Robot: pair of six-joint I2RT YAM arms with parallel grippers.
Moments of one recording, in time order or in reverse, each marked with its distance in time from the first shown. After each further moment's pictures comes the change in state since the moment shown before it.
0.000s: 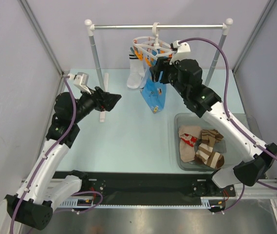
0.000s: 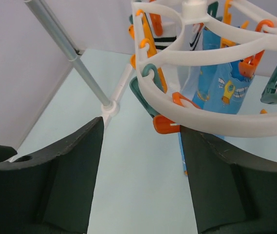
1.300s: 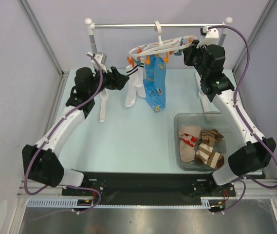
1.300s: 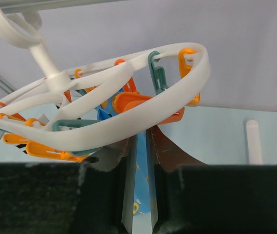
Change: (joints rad) left arm -0.010 0.441 0.229 0.156 -0.046 0.172; right arm -0.359 0.084 0.018 0.148 -0.148 -0.065
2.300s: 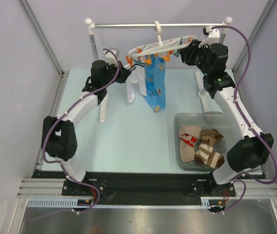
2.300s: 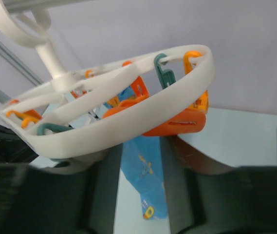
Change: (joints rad) left arm -0.010 0.395 0.220 0.117 -0.006 0.065; right arm -0.076 0.059 0.011 0.042 -0.213 0.090
